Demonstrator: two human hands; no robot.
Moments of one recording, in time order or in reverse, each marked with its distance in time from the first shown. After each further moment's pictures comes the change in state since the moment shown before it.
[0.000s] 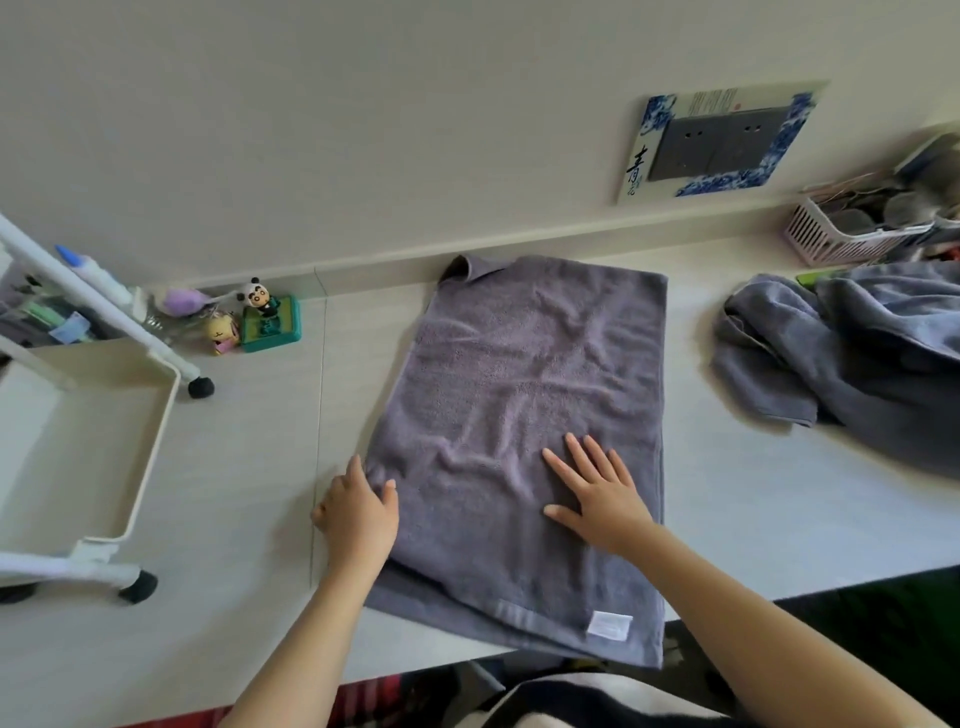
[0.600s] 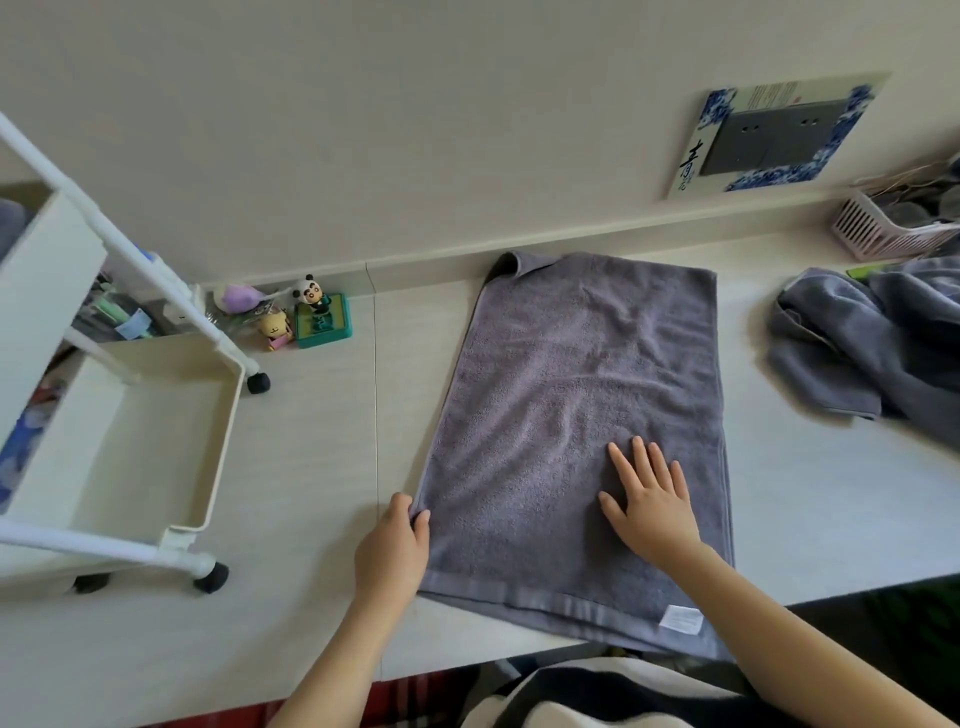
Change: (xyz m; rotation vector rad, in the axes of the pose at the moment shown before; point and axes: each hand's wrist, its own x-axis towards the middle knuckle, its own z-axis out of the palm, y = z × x) left_hand -0.006 -0.073 -0.004 -0.052 -0.073 0.219; right_hand -0.002 -0.040 0.023 0.074 0.192 0.261
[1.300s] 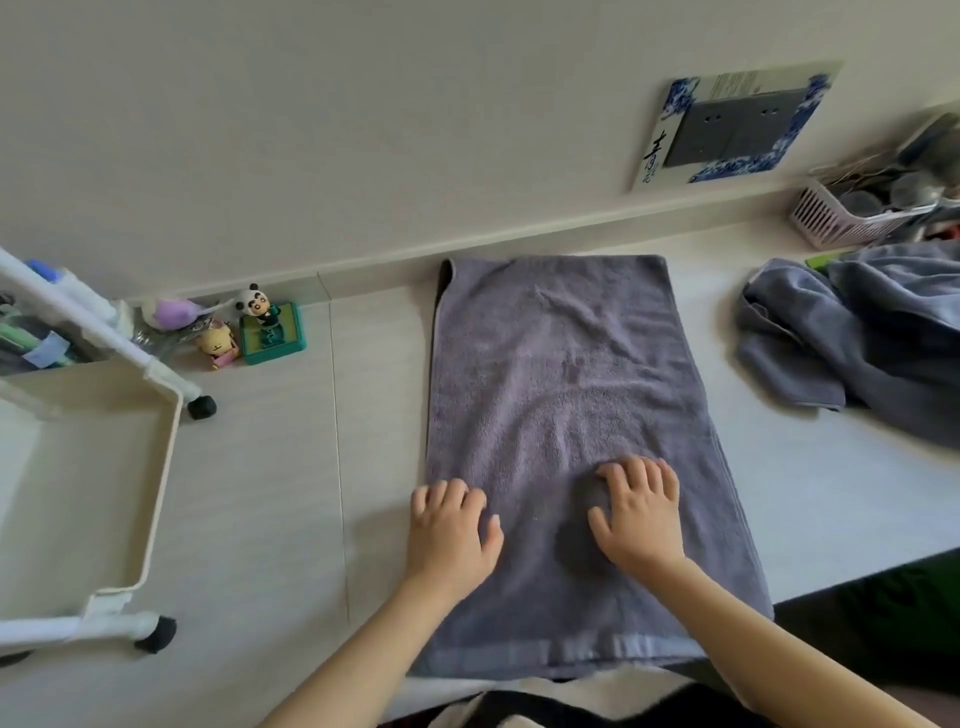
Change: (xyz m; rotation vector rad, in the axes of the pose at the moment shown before) left_hand 0.019 0.067 0.028 0.153 0.153 0.628; right_hand -0.003 -0.001 -0.001 0.021 0.258 0.017
